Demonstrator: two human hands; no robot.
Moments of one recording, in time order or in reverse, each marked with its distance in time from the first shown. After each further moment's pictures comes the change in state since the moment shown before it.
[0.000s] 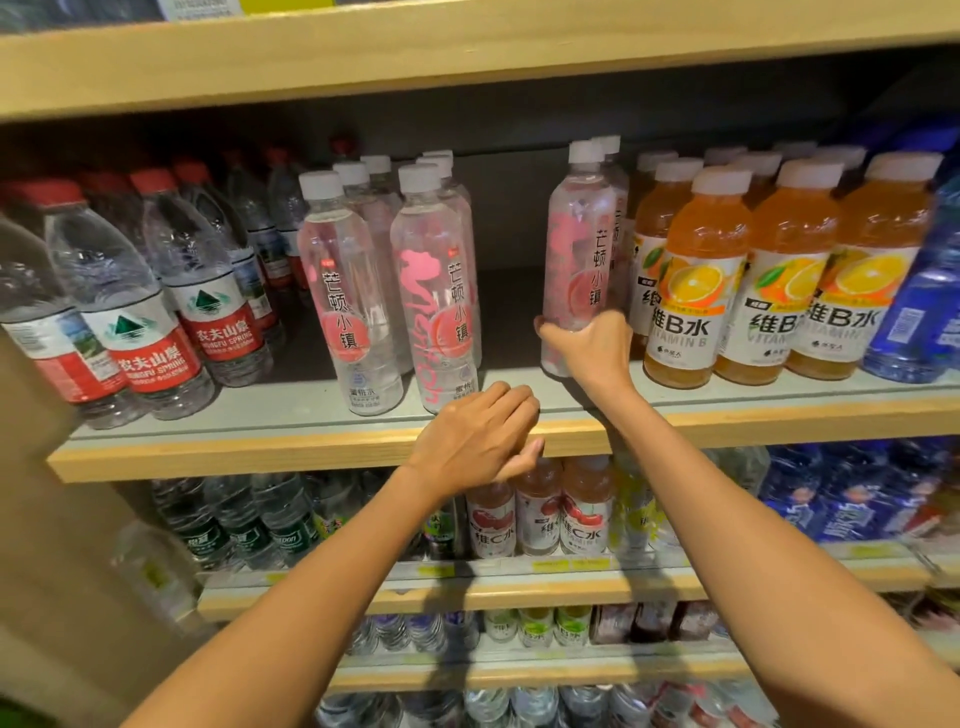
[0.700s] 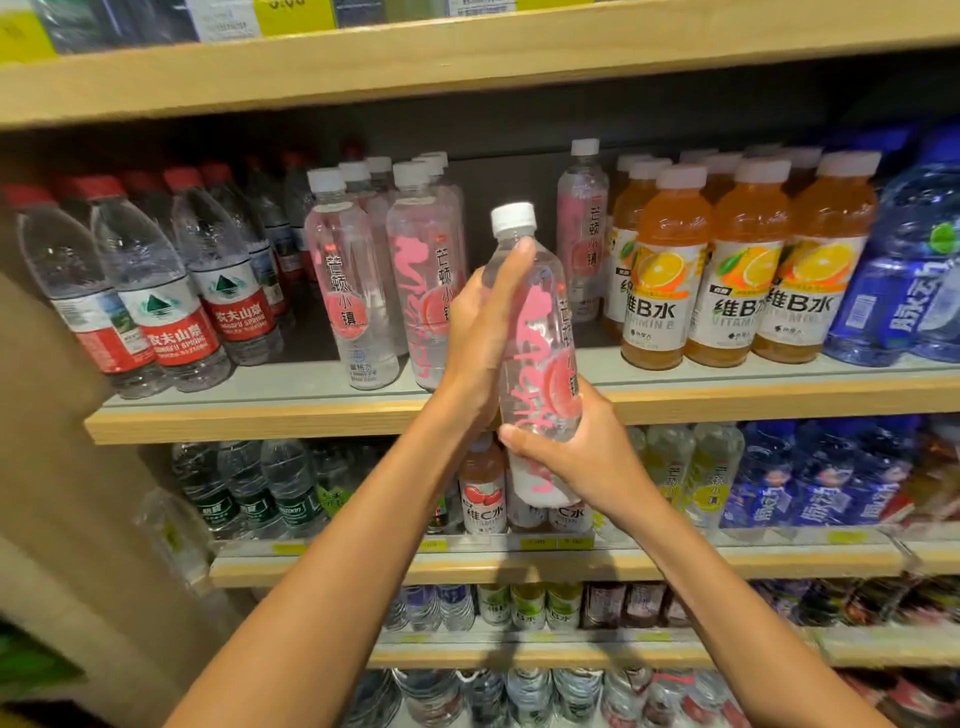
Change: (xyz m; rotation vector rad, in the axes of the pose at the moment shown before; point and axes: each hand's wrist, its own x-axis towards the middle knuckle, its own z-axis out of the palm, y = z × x) left_hand 0.070 0.046 -0.106 -1.681 0.476 -1.061; right_hand -0.128 -0.012 -0.086 0.389 -0.529 -0.087
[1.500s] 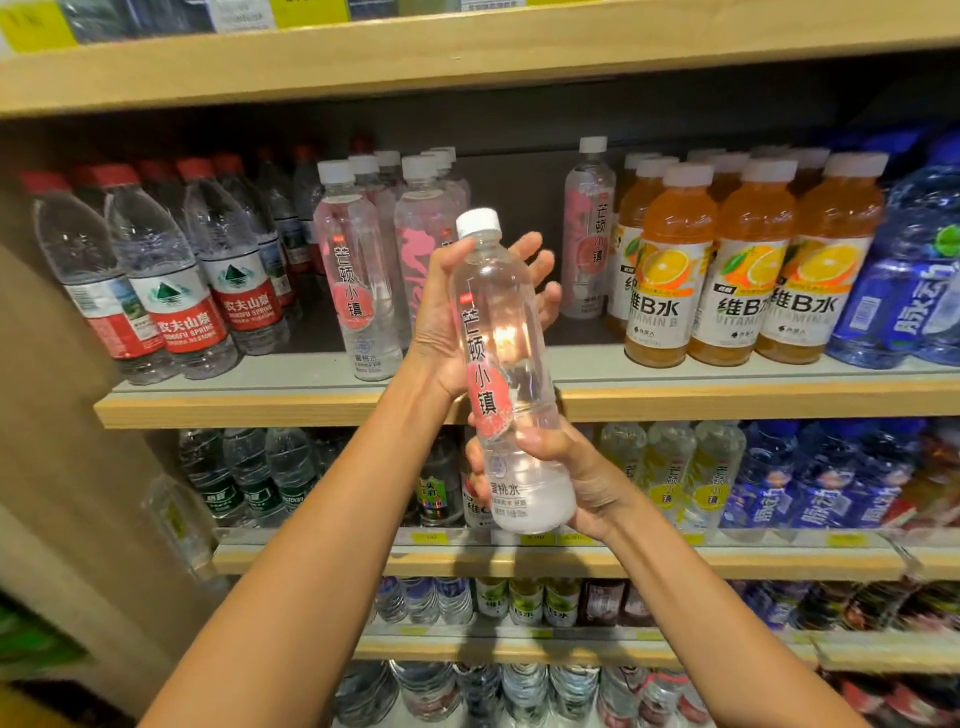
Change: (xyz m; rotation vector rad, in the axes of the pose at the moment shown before) left_hand 0.019 0.004 -0.027 -0.672 -0.503 -0.326; right_hand -0.004 -0.003 0.016 0.829 -0.620 0.280
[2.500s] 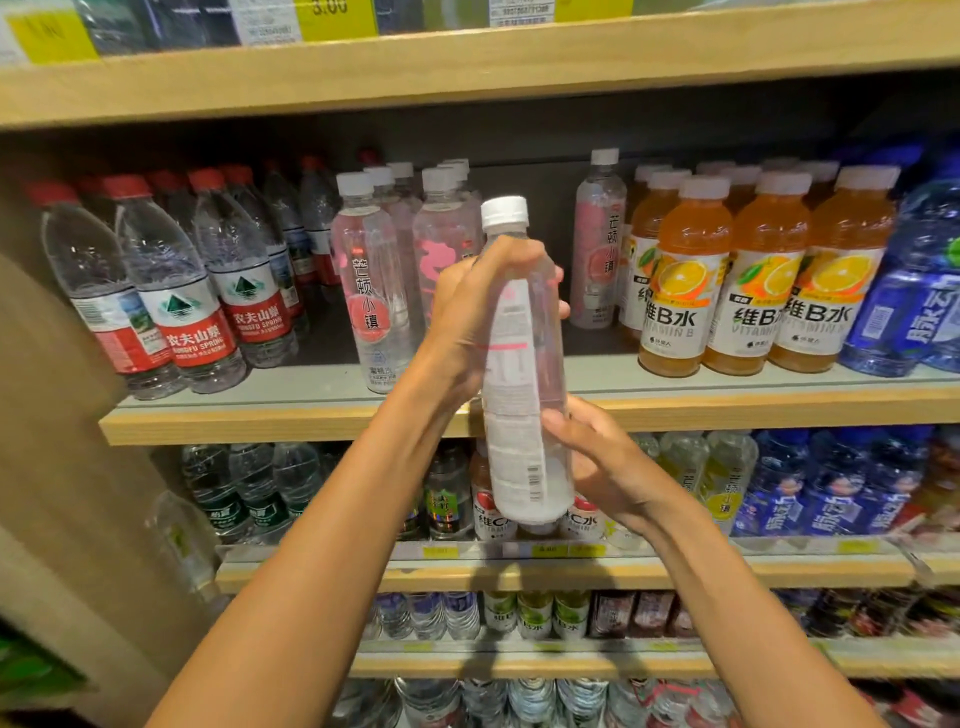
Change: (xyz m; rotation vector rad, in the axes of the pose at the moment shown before) left_hand -0.013 0.016 0.027 0.569 0.314 0.243; right_hand -0.001 -0.020 0.006 -0.287 0.260 -0.029
